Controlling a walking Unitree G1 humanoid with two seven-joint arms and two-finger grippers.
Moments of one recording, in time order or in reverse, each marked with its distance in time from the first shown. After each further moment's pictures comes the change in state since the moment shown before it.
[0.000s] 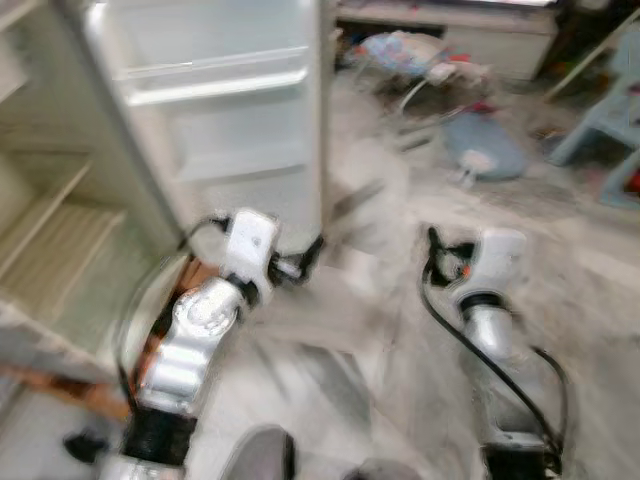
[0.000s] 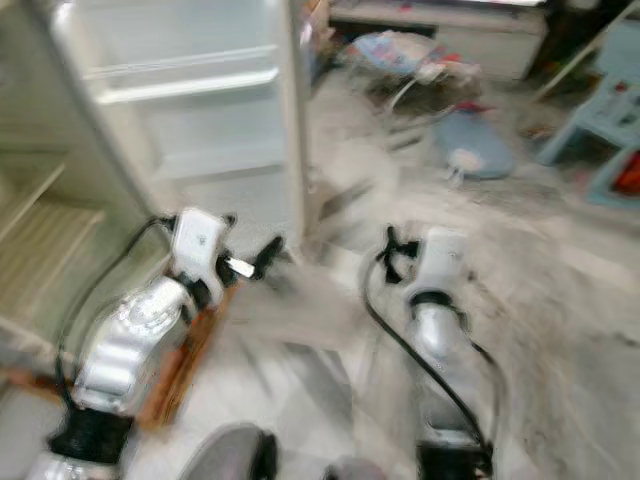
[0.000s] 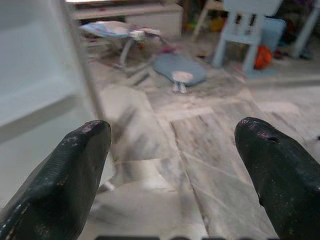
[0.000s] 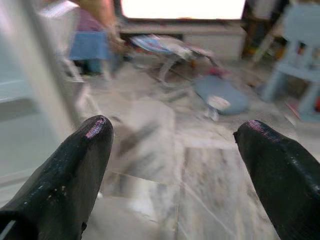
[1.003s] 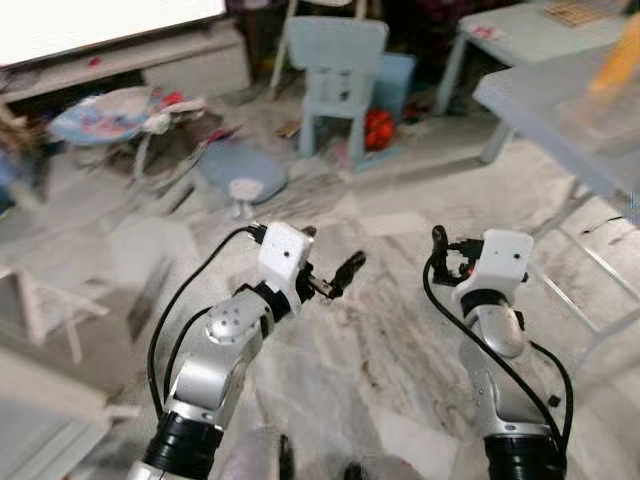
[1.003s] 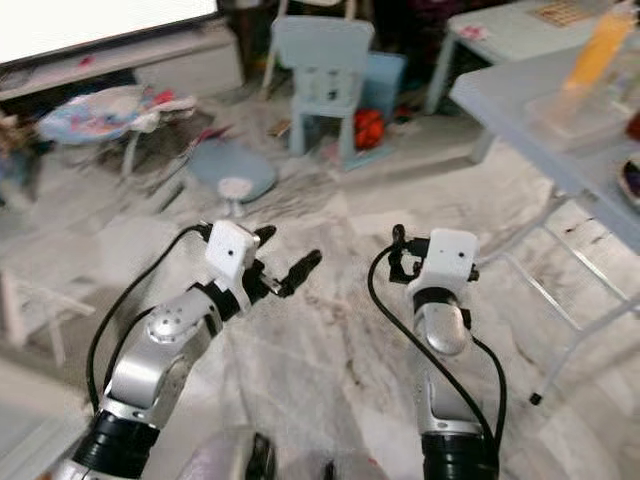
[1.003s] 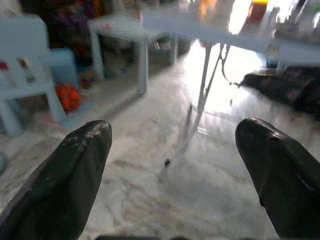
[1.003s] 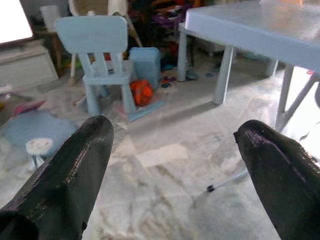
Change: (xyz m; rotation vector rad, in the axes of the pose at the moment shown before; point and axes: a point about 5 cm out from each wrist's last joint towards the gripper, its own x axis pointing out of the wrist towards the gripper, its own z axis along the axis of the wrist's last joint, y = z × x) left arm 0.002 -0.033 0.002 -0.034 -0.050 -0.187; right arm 0.006 0.000 -0.004 0.035 -0.003 -0.031
